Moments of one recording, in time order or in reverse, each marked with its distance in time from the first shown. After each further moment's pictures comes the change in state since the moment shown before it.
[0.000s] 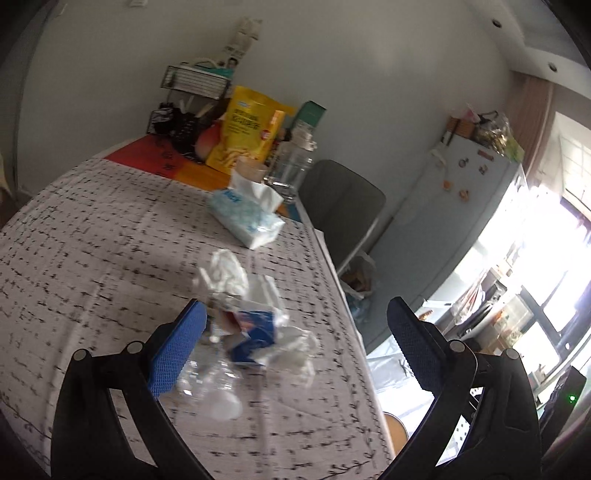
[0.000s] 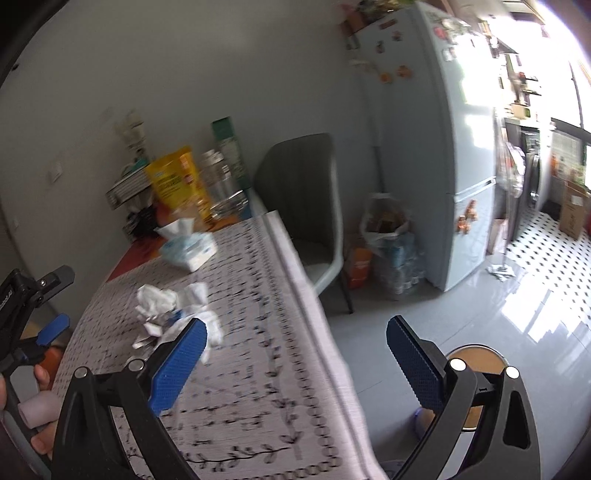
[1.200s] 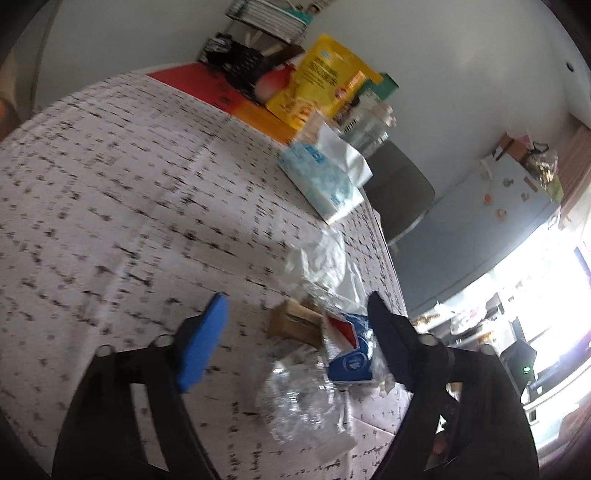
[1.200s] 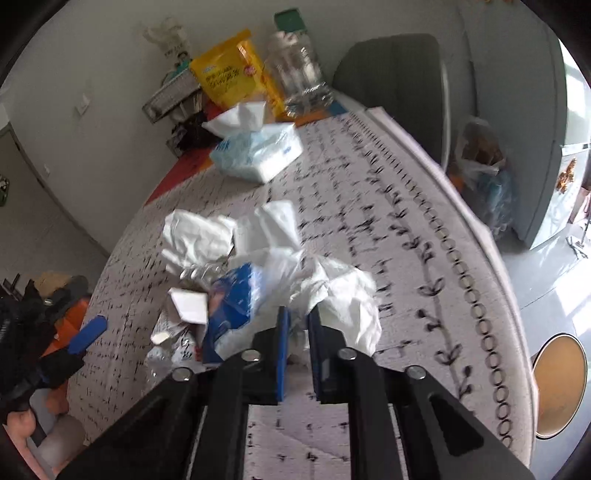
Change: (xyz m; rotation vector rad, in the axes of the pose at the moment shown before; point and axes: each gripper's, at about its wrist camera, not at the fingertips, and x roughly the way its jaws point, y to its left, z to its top) left arm 0.083 0.114 0.003 -0.218 0.189 0.009; right arm 0.181 0.104 -0.020 -0.054 0.341 0.241
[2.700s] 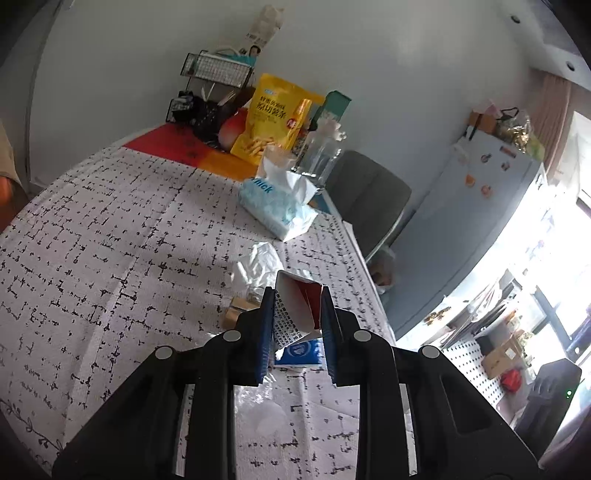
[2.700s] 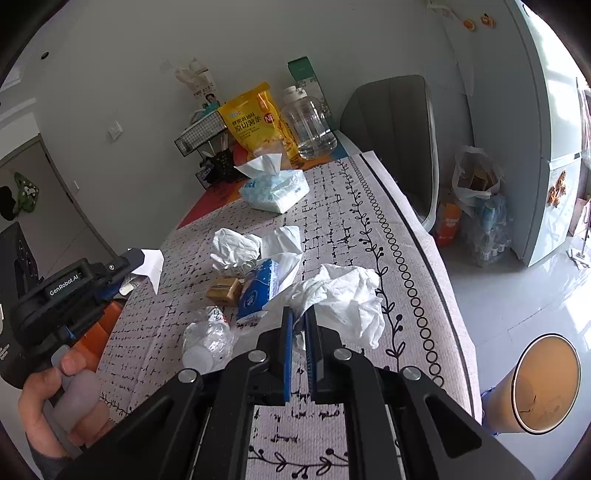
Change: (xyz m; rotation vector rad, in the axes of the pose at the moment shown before) left arm -0.059 -0.084 -0.035 0.201 -0.155 0.052; right arm -0.113 -0.019 -0.039 -0.018 -0.133 0.074
